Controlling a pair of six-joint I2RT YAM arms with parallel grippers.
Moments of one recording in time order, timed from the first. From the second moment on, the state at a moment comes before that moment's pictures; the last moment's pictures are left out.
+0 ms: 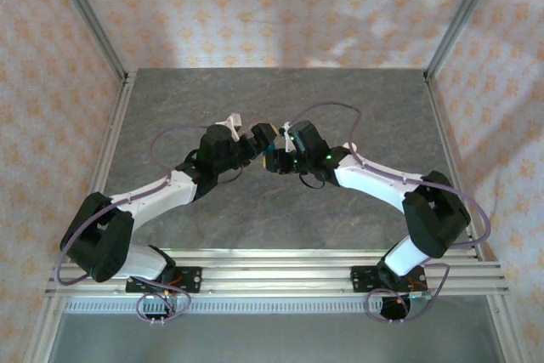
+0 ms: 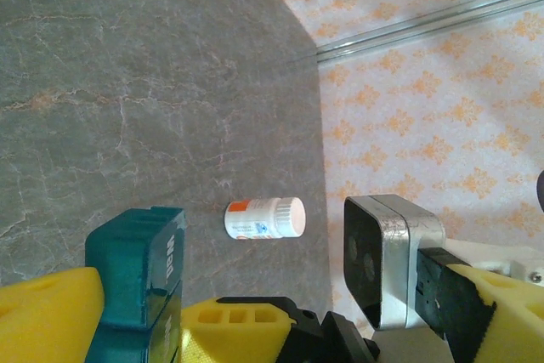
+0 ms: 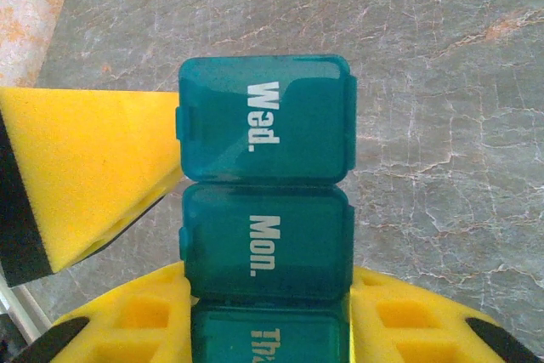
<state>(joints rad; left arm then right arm) -0.53 1.39 0.76 0.30 0.22 -1.15 0.72 1.56 1.02 -0.20 -0.23 0.57</state>
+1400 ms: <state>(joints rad) -0.45 1.18 0.79 -0.03 -0.06 -0.97 0.73 1.69 1.02 -0.25 -0.16 0.43</state>
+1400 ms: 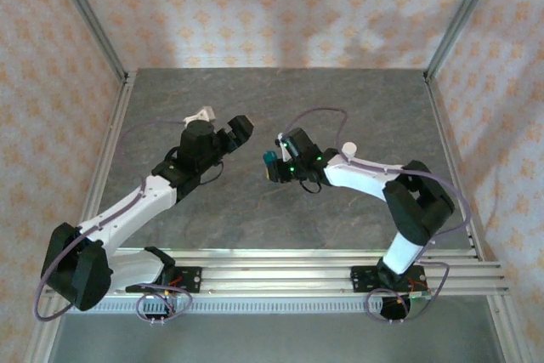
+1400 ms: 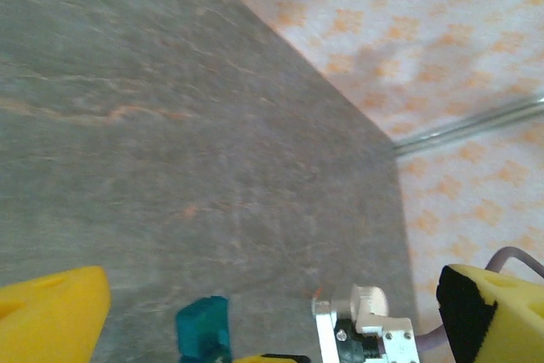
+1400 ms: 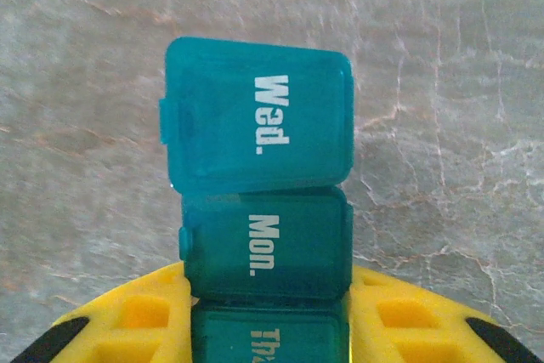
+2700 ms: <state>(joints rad) -0.45 1.22 0.72 -0.12 -0.13 -0.84 0.71 1.72 0.99 -0.45 0.13 0.31</state>
